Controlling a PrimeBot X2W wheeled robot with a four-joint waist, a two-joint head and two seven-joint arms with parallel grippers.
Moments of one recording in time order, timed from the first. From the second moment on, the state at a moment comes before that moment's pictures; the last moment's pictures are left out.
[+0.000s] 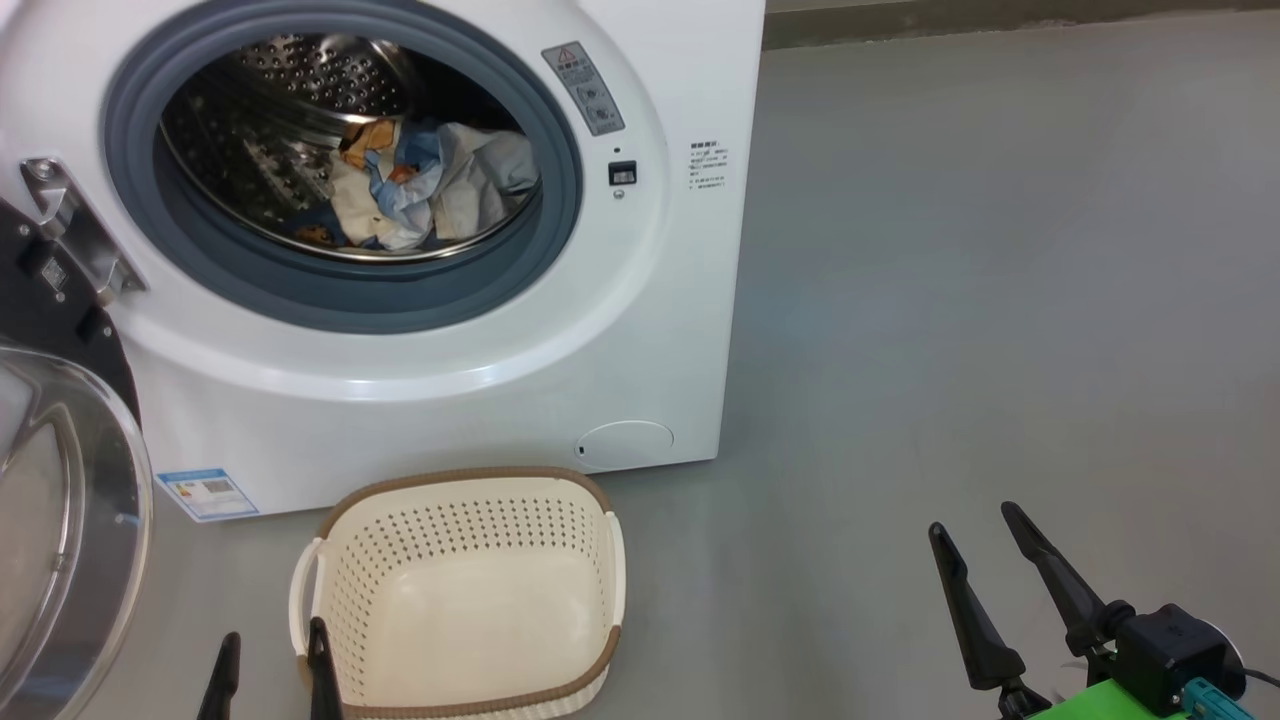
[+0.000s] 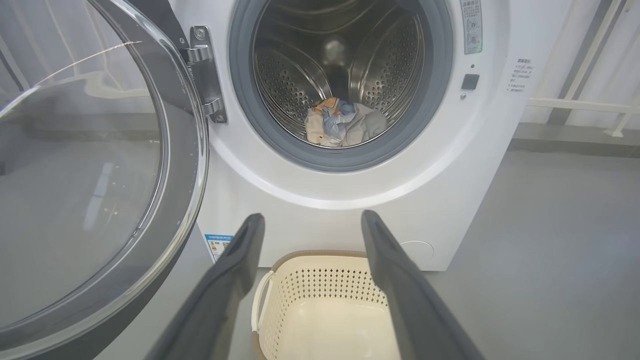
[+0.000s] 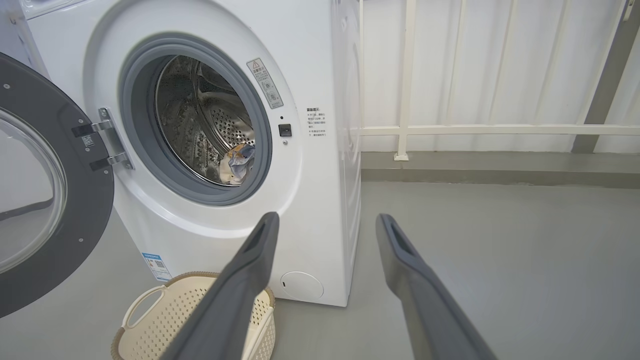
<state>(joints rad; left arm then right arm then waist) 0.17 0.04 -0.04 0.04 -0.19 0.15 -0.26 0.06 -0.15 0.09 0.01 0.24 0.13 -0.26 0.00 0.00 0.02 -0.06</state>
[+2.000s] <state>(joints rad) 0.17 0.04 -0.03 0.01 -0.15 0.16 -0.26 0.06 -0.16 0.08 0.01 0.23 0.13 -0.26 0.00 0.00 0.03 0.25</state>
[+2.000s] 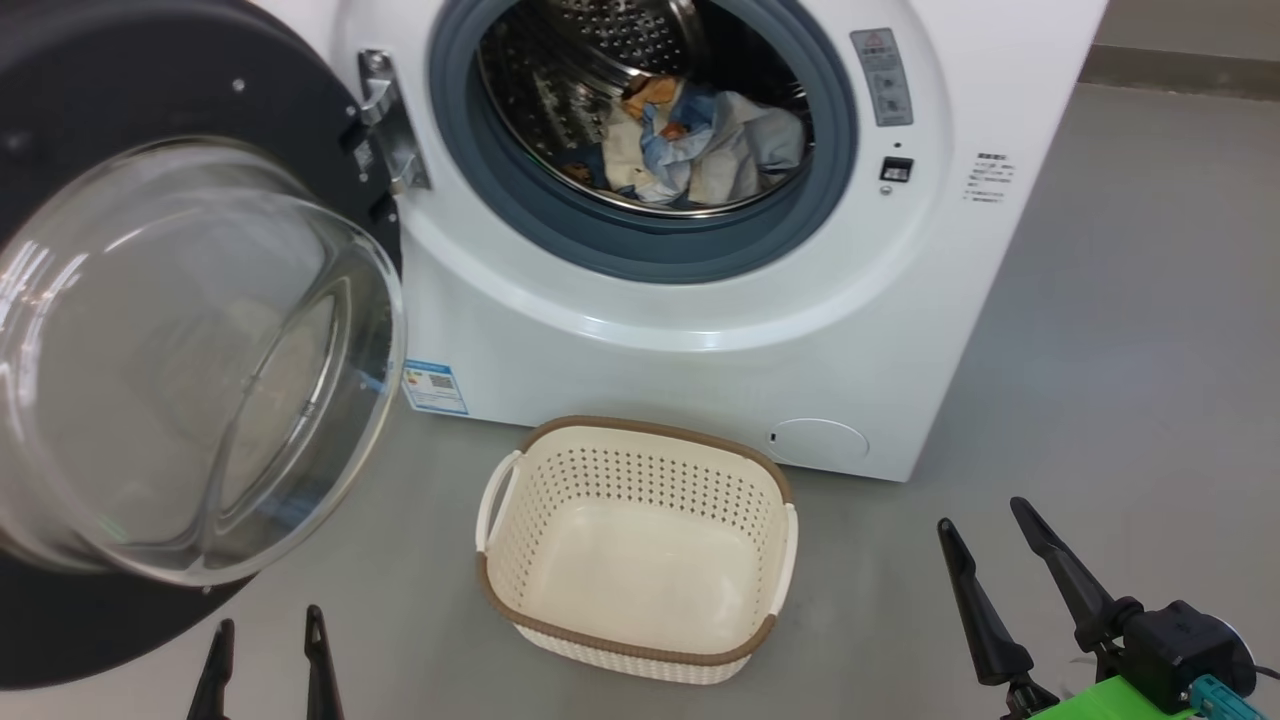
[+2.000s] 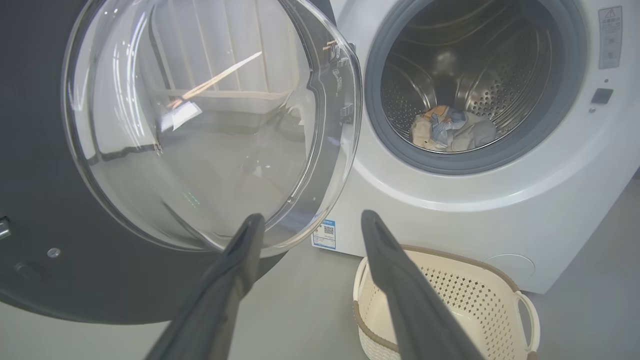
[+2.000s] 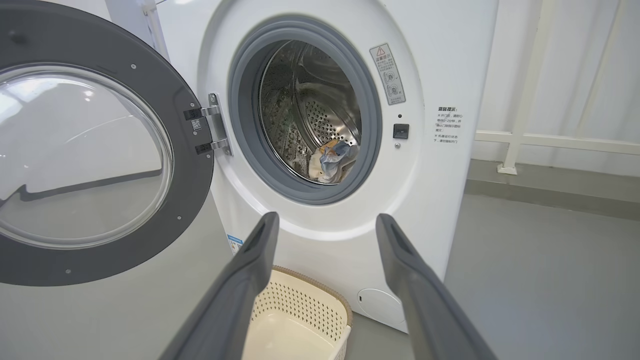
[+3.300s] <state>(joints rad) 0.17 0.04 -0.04 0.00 -0.17 0.19 -0.26 0.05 -0.17 0.08 0.01 0.23 0.13 -0.26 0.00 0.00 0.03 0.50</state>
